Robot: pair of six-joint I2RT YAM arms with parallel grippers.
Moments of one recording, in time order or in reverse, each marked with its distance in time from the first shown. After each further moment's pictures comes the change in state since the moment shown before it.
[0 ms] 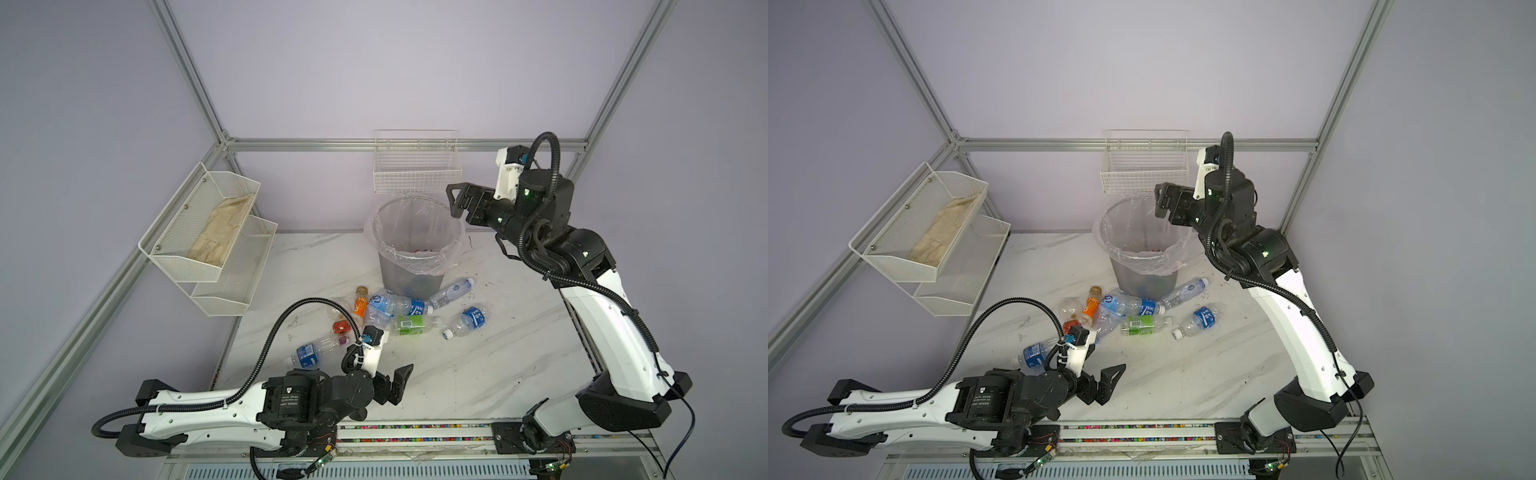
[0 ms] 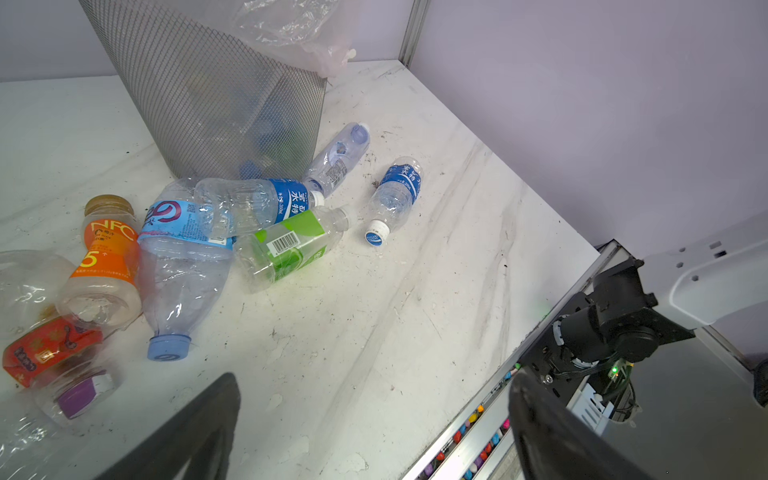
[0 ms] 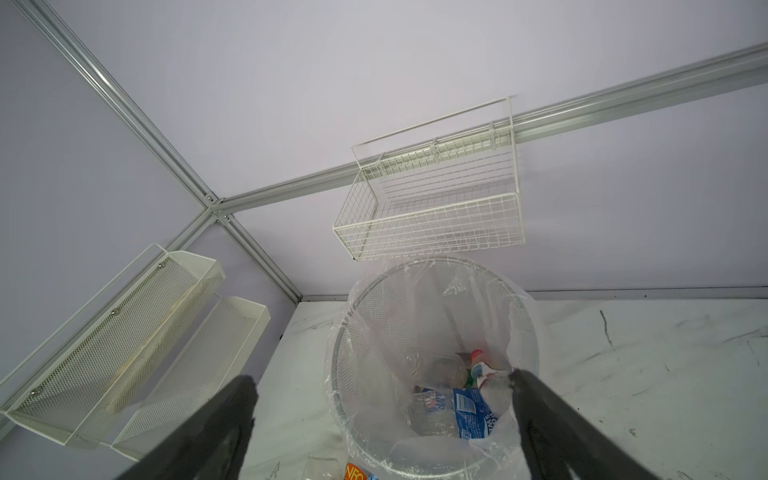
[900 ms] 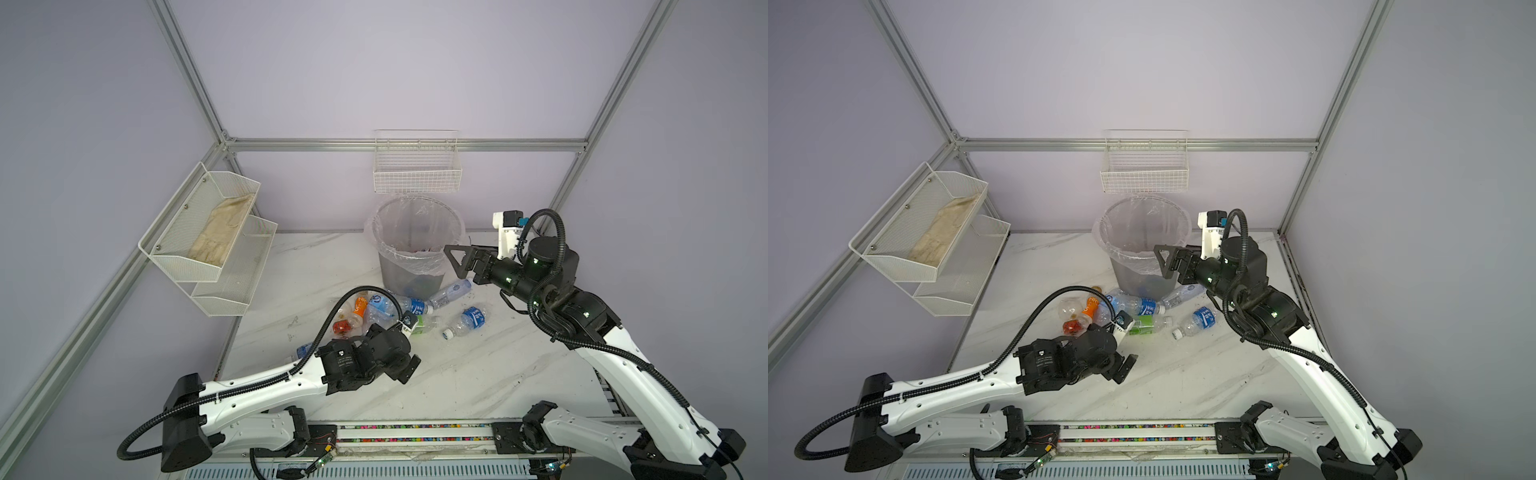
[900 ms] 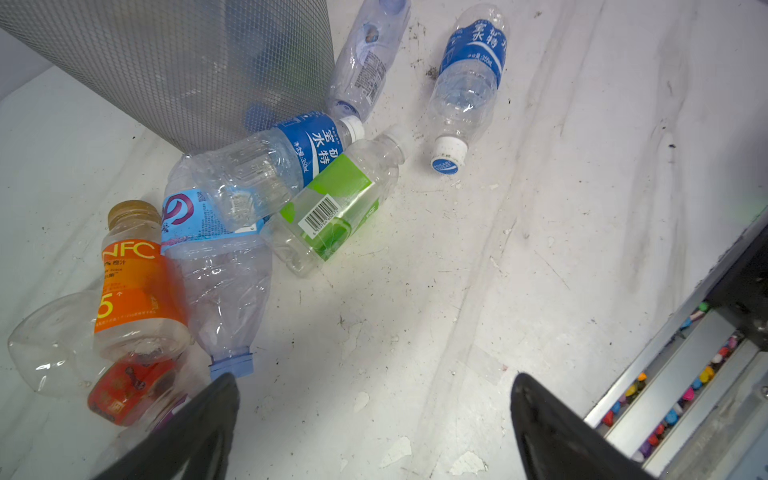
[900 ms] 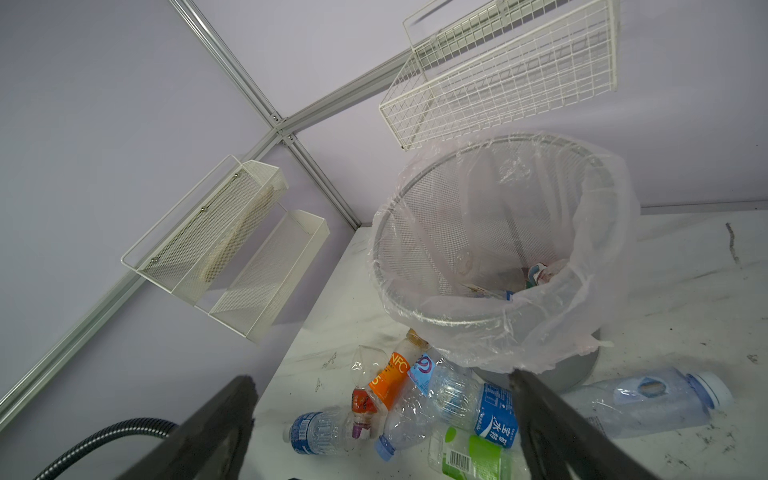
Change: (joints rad) left arm 0.348 0.392 0.134 -0.036 0.291 0.391; right arm 0.000 -0.420 -0.697 0.287 -0.272 0.082
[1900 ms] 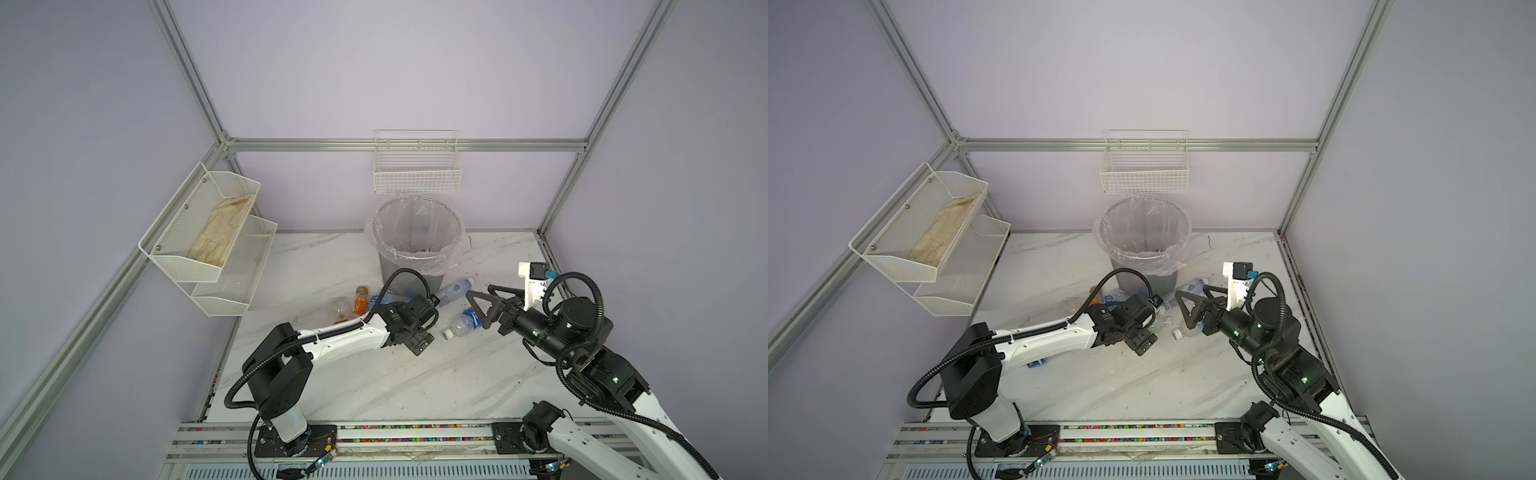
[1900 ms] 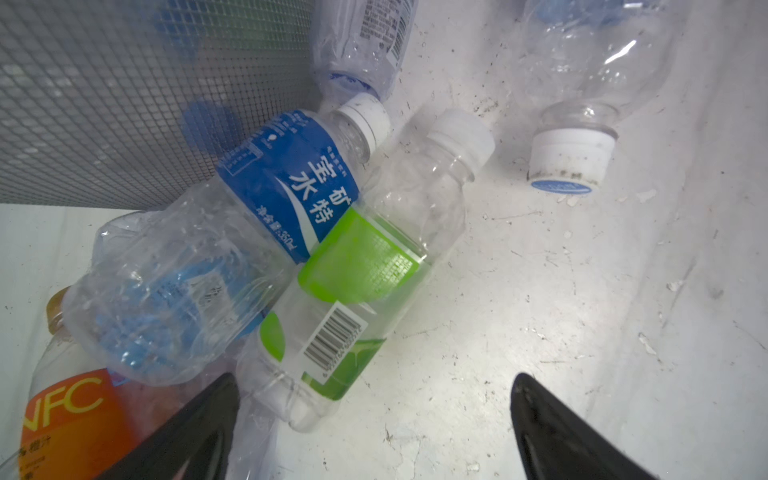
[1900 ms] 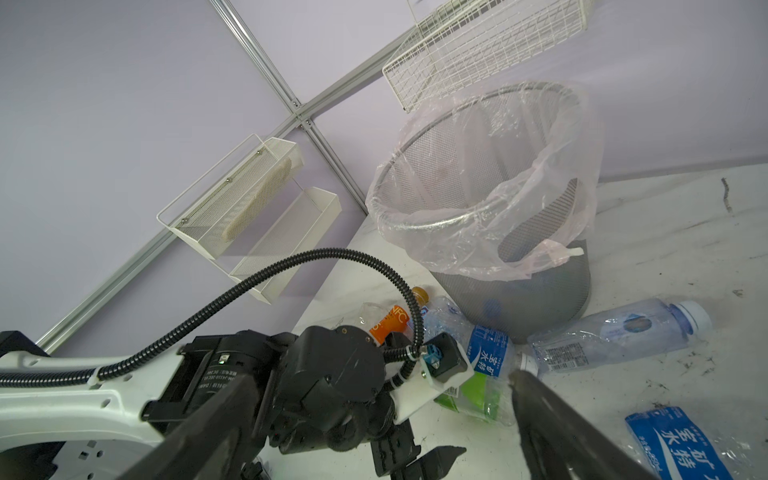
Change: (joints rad) left arm 0.203 0.508 0.278 0.037 0.106 0.245; right arm 0.000 -0.390 -0.402 0.059 -0.046 0.024
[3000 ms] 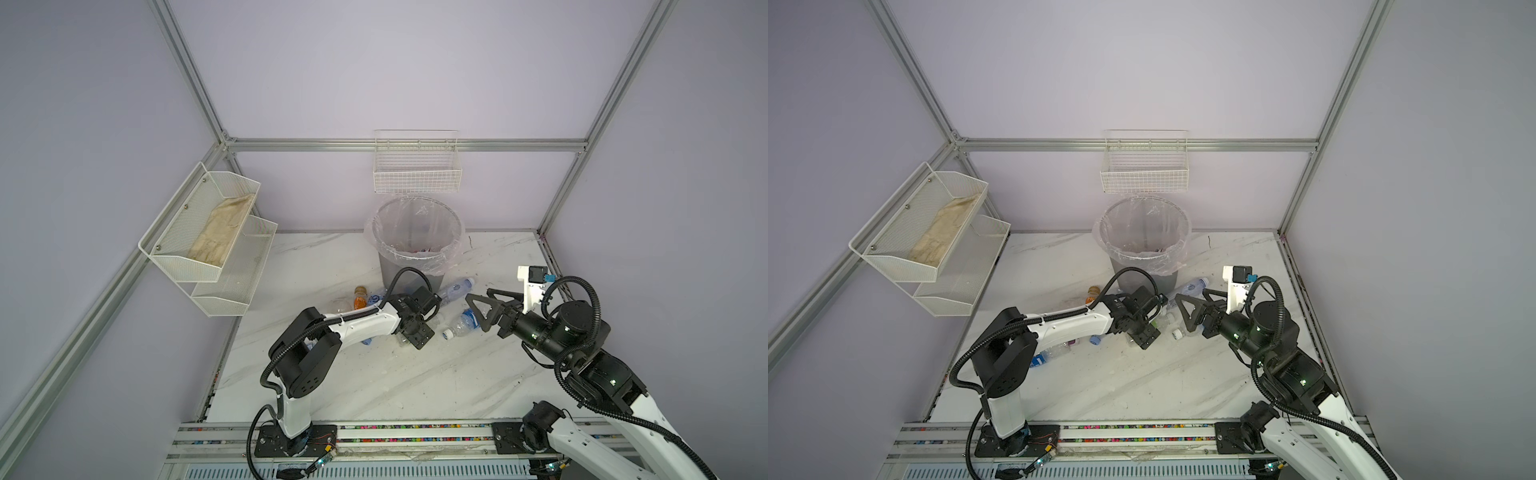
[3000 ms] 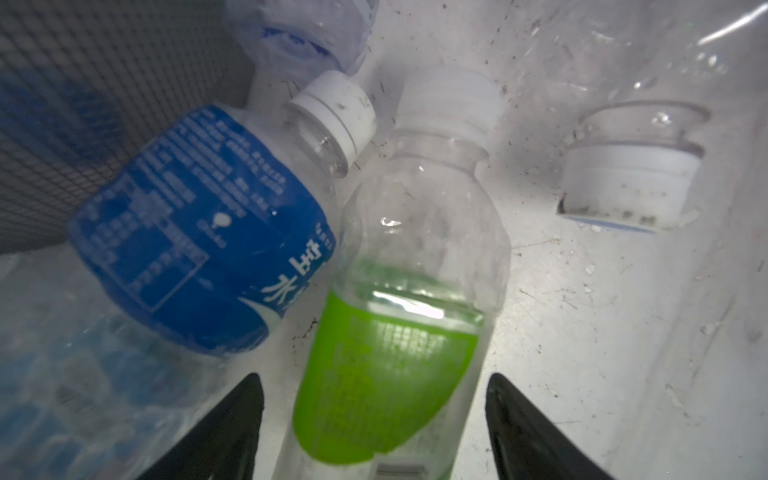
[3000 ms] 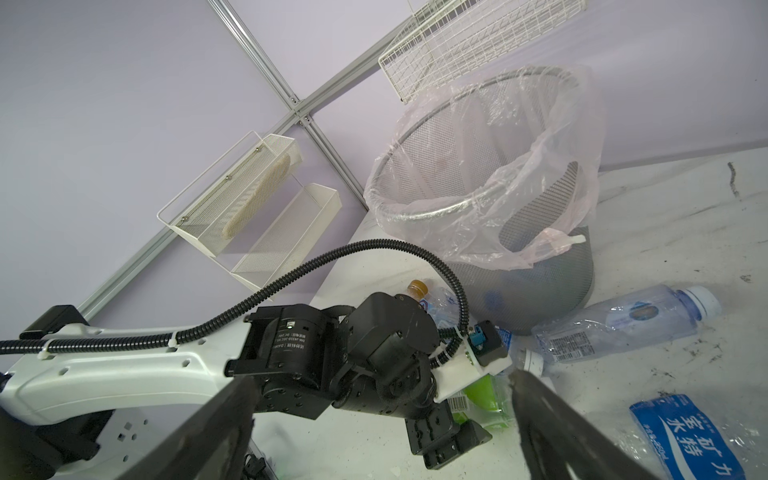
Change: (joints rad) left arm 0.058 0.173 0.092 -0.013 0.161 0.004; right arm 0.000 -0.026 -0.029 0.006 0.002 0.018
